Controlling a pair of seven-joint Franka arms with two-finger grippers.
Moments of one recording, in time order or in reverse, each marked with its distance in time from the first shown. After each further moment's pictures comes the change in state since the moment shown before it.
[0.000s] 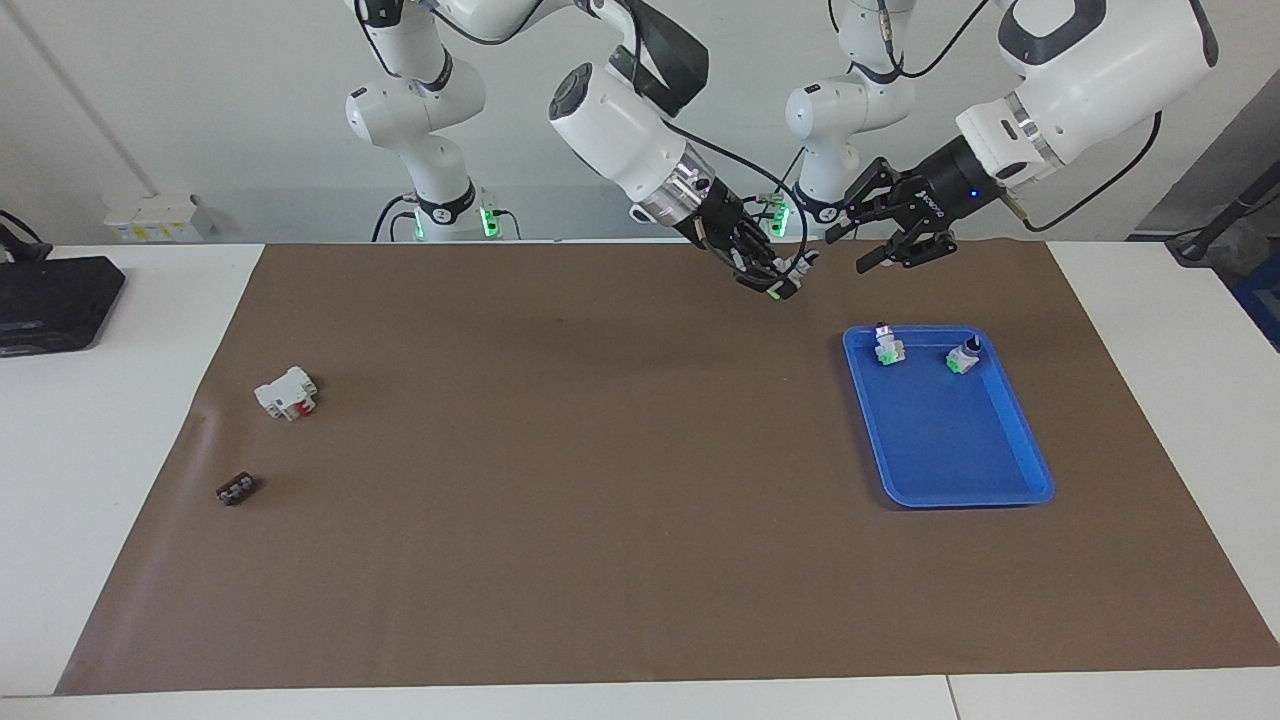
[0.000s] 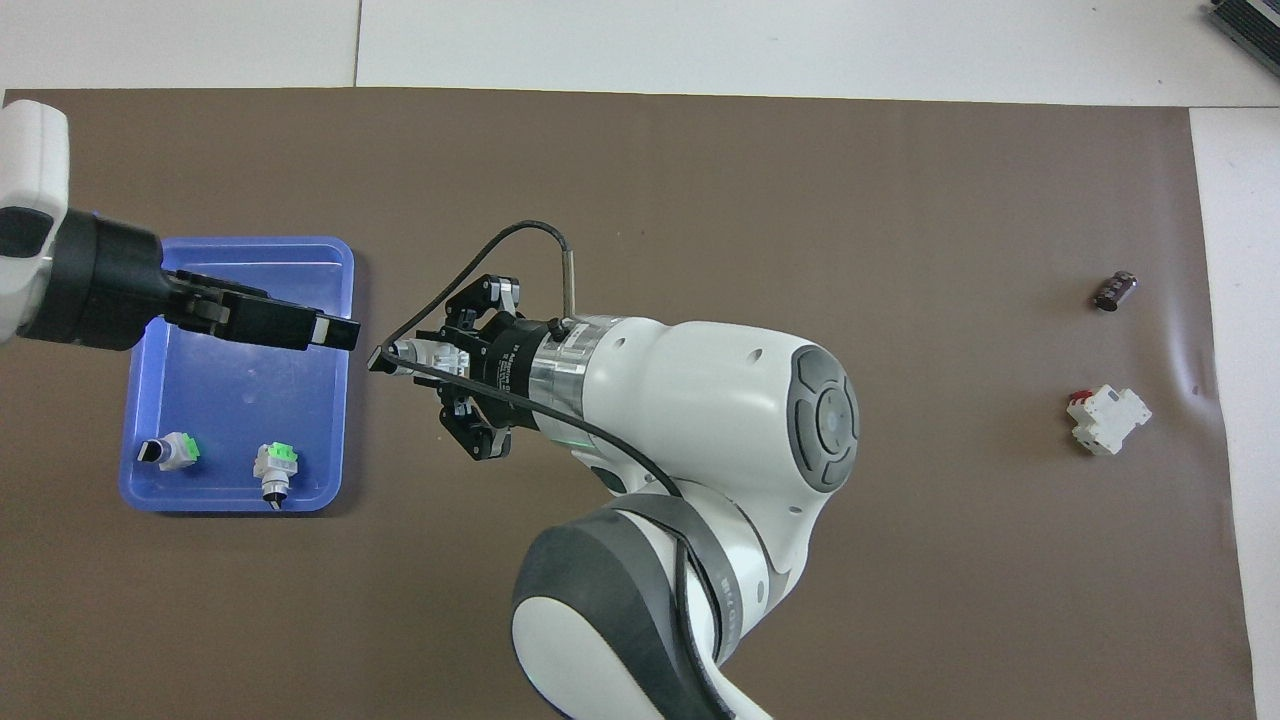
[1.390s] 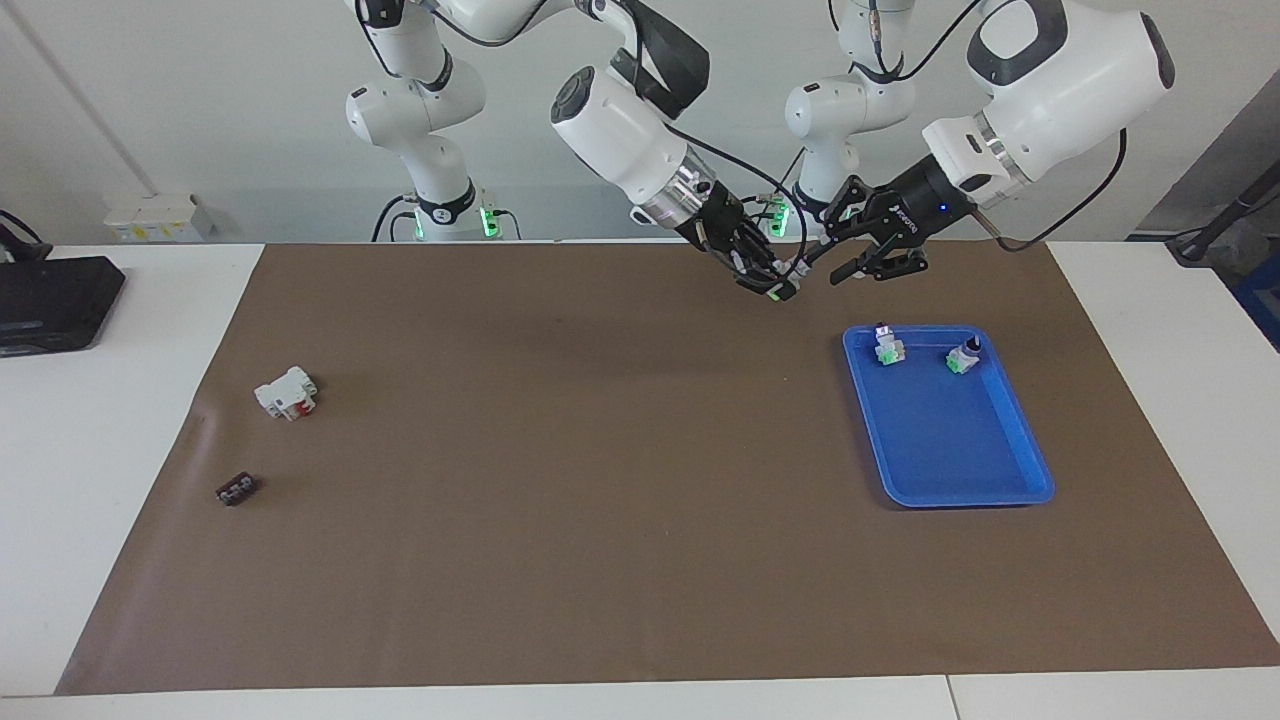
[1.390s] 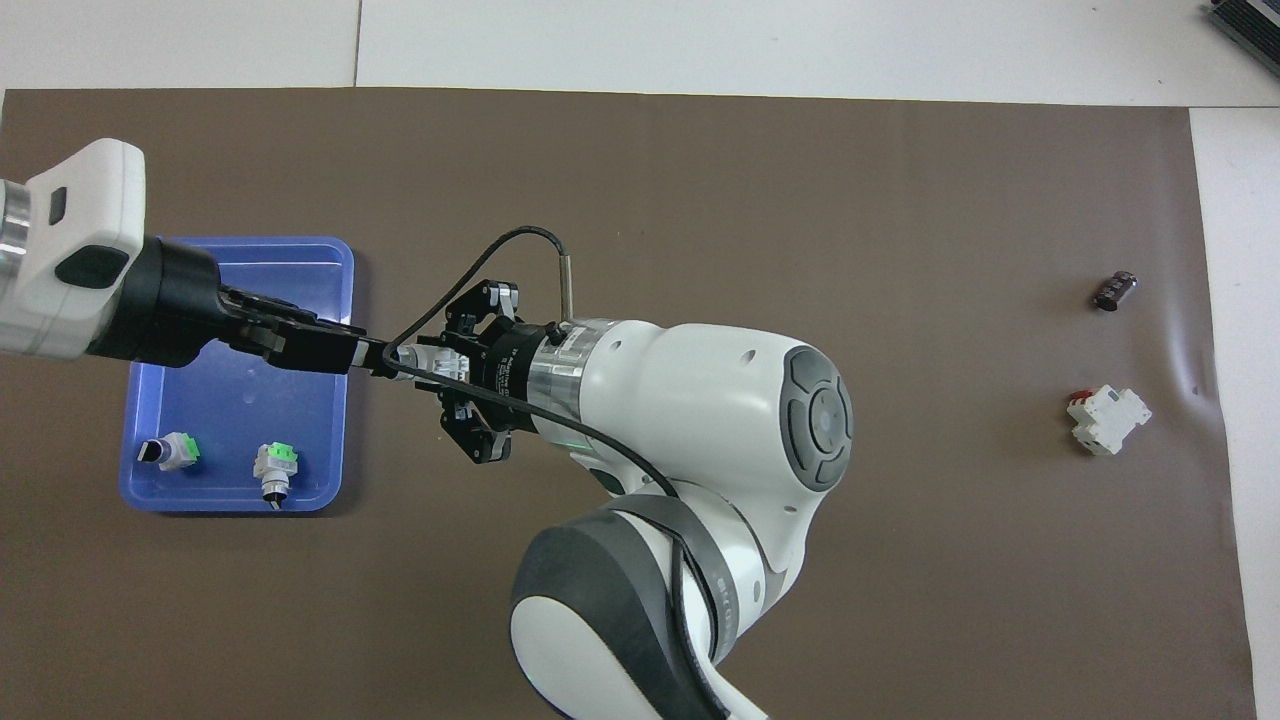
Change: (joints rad) left arm -0.029 -0.015 -0.006 -0.065 -0.008 0.001 0.071; right arm 0.001 0.002 0.000 -0.005 -0.003 -0.004 0.000
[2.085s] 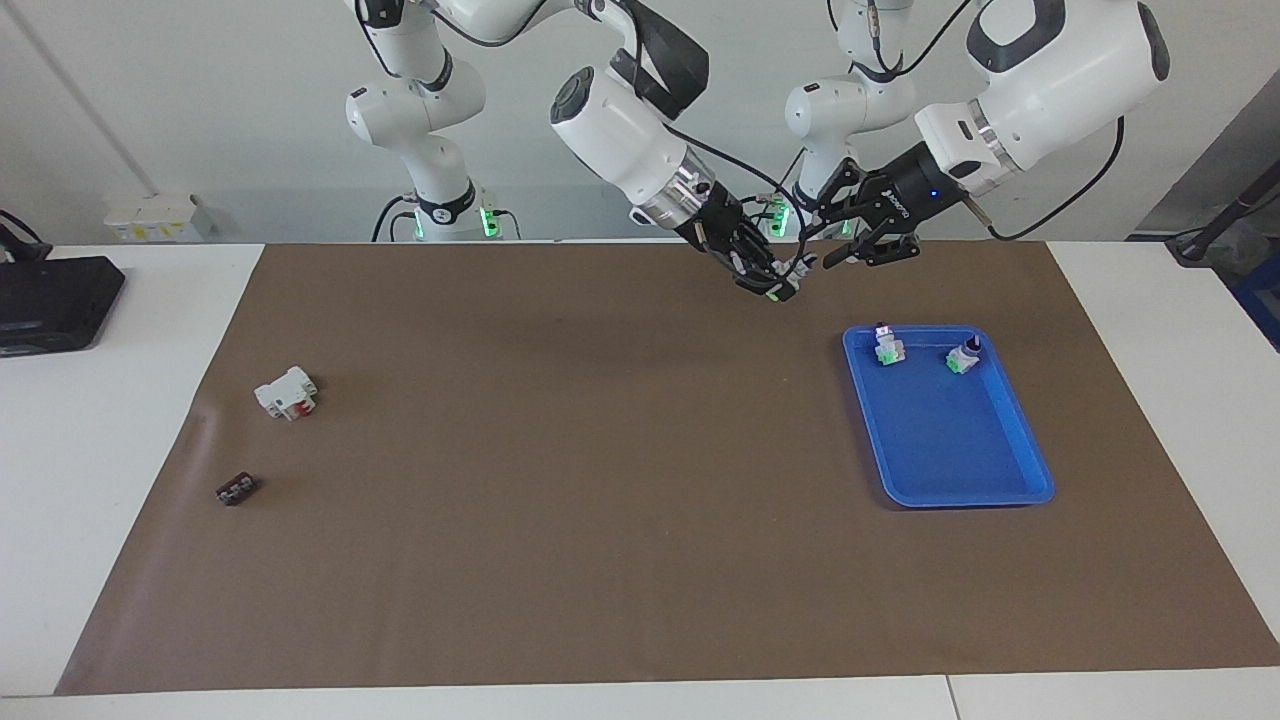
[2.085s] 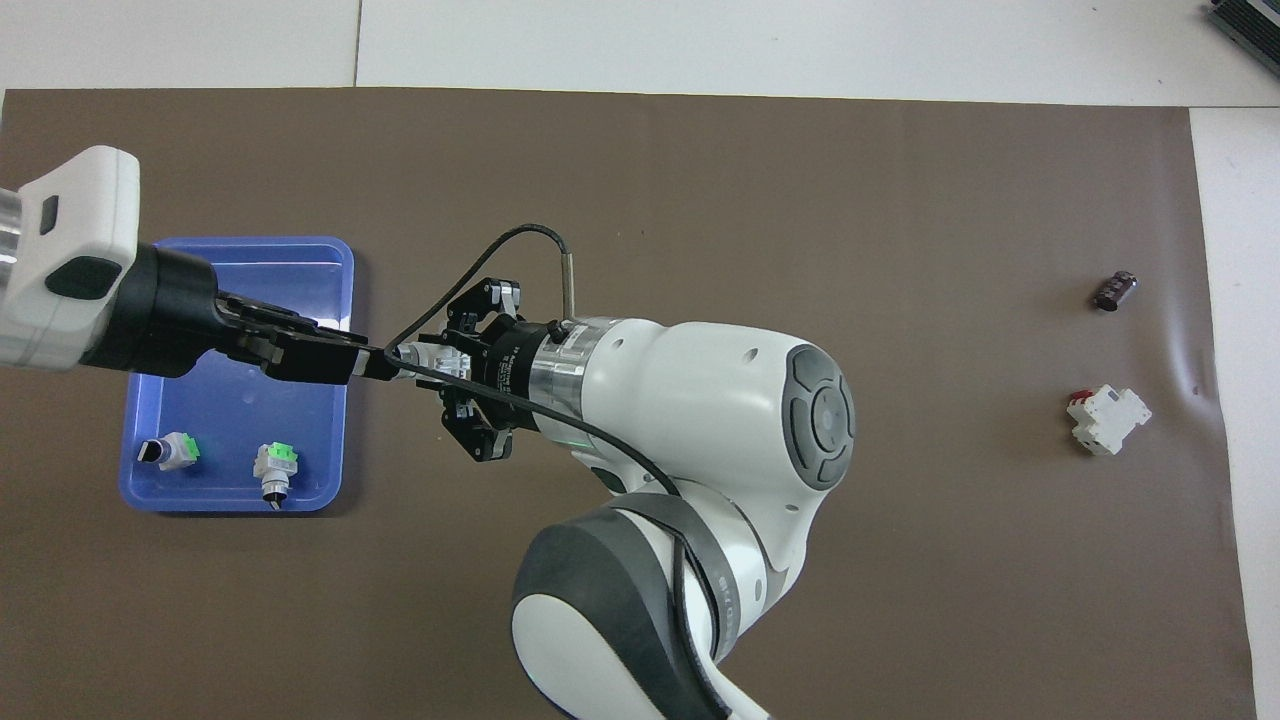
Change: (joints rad) left arm -0.006 -0.017 0.000 -0.006 -0.010 0.016 0.000; right arm 0.000 0.000 -0.001 0.000 0.000 0.000 0.000
